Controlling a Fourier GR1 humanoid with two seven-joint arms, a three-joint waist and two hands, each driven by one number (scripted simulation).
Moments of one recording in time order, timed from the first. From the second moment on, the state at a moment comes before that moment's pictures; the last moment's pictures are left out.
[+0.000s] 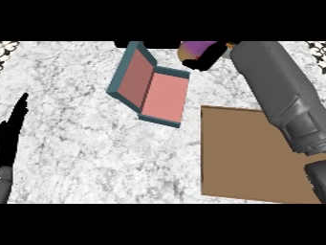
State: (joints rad) left arm -0.11 0.41 0.07 -1.32 -0.15 0.17 0.06; right arm -1.31 -0.21 -0.01 -0.34 0.64 0.09 -0.70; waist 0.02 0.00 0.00
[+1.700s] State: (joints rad) left arm -0.25 0.37 0.03 -1.28 -0.20 0.13 0.07; right arm -1.39 0.00 -0.04 -0.12 0.45 -0.05 -0.44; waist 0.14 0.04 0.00
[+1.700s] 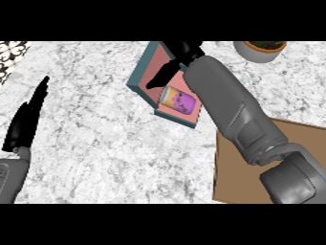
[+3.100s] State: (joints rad) left arm -0.18 0.39 0.07 -1.33 -0.19 0.12 0.05; right arm -1.28 -0.43 -0.25 -0.13 0.25 0.29 -0.63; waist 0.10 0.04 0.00
